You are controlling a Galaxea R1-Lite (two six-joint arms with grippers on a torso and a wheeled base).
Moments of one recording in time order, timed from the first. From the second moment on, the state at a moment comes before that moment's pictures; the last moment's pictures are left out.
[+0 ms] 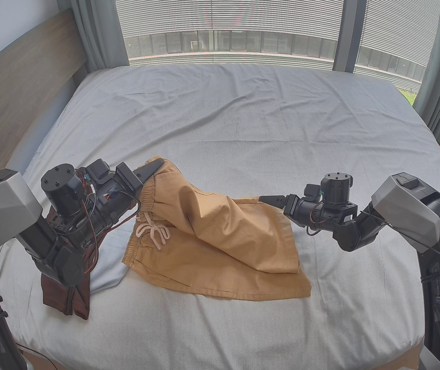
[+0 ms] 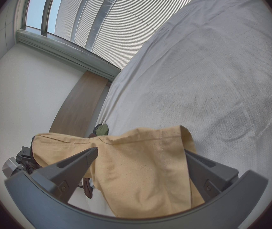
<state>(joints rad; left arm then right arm) -0.27 2.09 -0.72 -1.55 -0.40 -0.95 0.27 2.52 -1.33 -0.87 0.53 0.68</state>
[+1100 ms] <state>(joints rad) -0.27 2.09 -0.73 -1.55 -0.40 -0.95 0.28 2.55 -1.33 -1.05 0.51 0.75</state>
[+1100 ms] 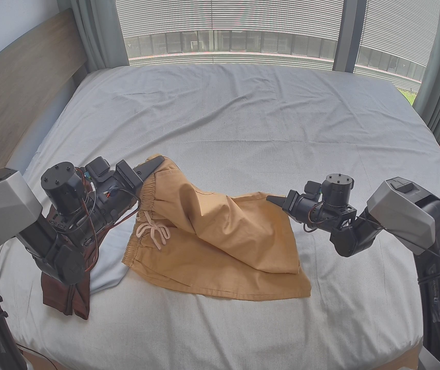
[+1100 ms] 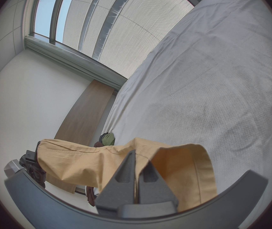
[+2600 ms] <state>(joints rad) -0.20 1.96 -0.69 -1.55 -0.45 -0.85 0.10 1.99 -0.67 -1.52 0.65 0.81</state>
